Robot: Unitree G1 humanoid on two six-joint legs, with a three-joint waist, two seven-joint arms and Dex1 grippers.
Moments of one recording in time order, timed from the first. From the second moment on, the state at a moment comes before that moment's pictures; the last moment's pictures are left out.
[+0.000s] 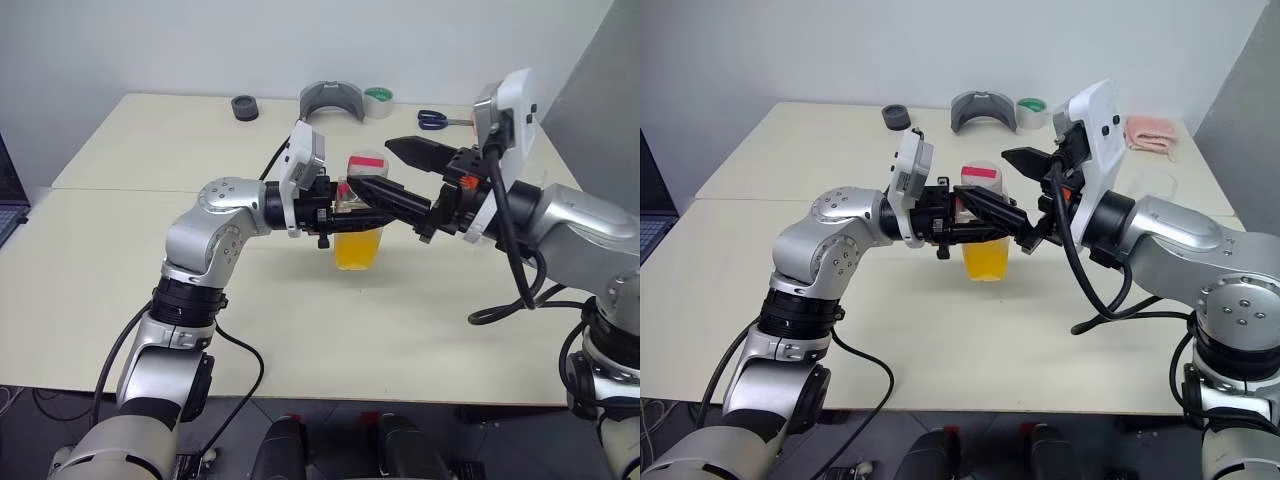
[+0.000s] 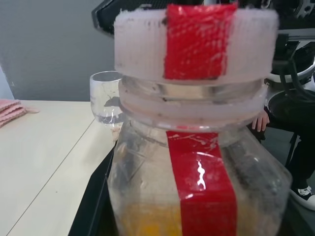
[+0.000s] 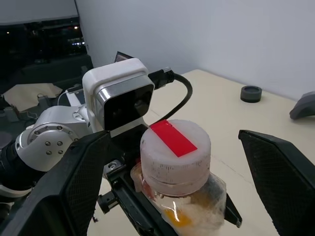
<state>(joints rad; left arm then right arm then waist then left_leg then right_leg) -0.86 0.42 -0.11 0.05 -0.53 0.51 -1.17 -0.80 -0.60 -0.09 -0.58 1.27 1.05 0.03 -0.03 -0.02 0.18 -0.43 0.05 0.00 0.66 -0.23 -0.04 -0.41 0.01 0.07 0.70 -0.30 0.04</state>
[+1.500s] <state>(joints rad) -0.87 0.41 -0.08 0.01 -0.53 0.49 -1.16 -0.86 -0.59 -0.04 -0.44 1.01 0.89 0.48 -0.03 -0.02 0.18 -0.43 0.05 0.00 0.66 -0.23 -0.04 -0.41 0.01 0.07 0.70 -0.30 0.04</state>
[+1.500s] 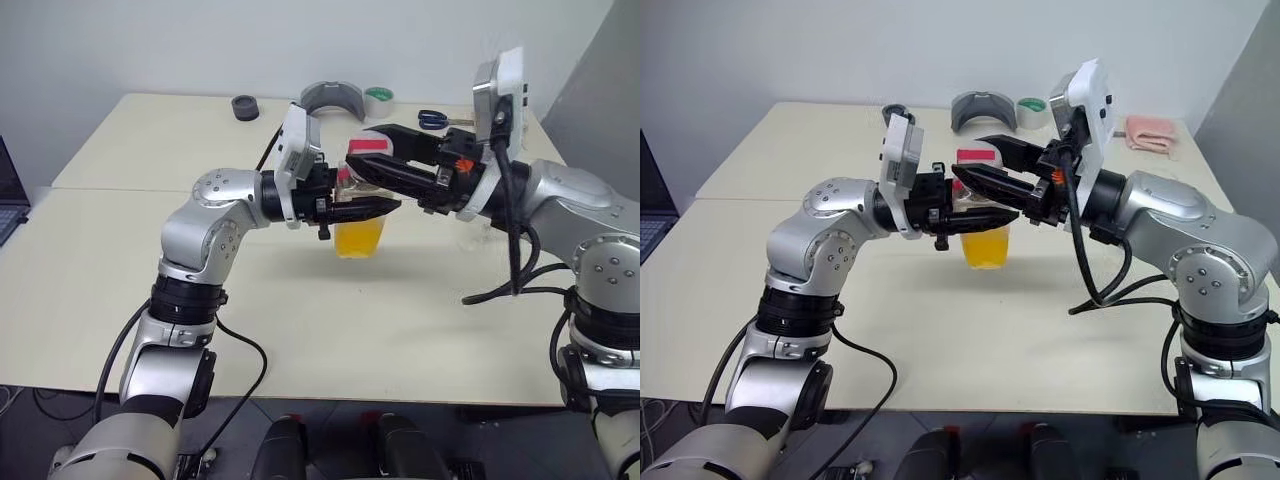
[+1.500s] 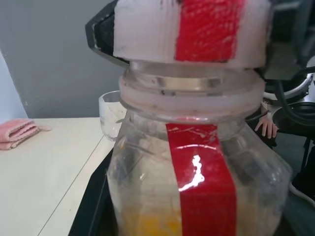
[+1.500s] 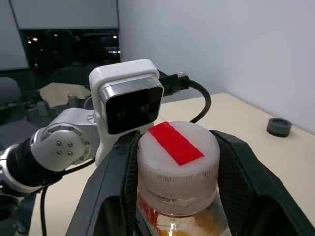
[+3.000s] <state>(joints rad) -0.82 0.41 -0.10 -0.04 -0.55 0.56 -1.13 0.12 -0.24 -0.09 -0.42 0.34 0.50 -0.07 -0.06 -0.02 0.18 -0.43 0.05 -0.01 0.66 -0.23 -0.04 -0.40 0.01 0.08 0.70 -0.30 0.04</state>
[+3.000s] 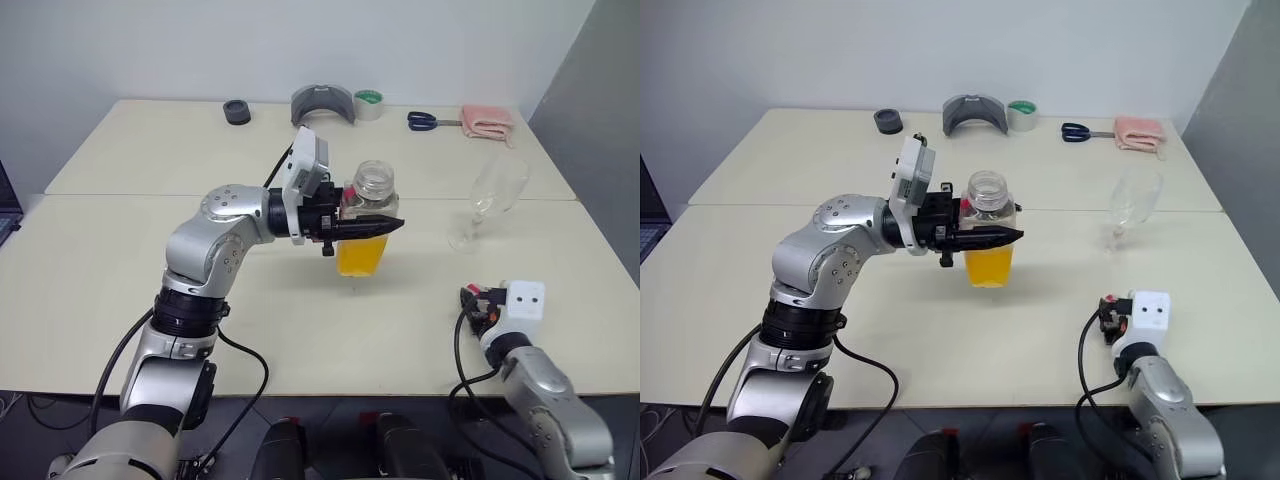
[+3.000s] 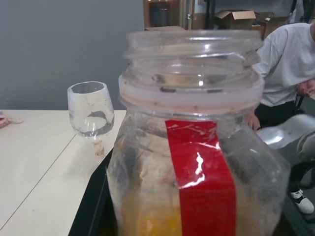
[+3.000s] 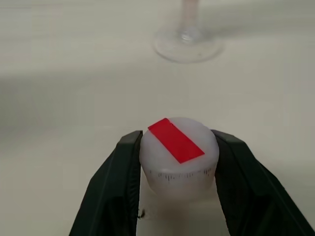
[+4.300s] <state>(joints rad) -0.83 0.40 0.15 0.46 -0.16 0.14 -0.33 -0.58 -0.61 -0.02 -0.53 0.95 0.81 0.54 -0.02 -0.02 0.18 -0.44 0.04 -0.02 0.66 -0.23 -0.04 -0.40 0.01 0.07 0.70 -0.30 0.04</state>
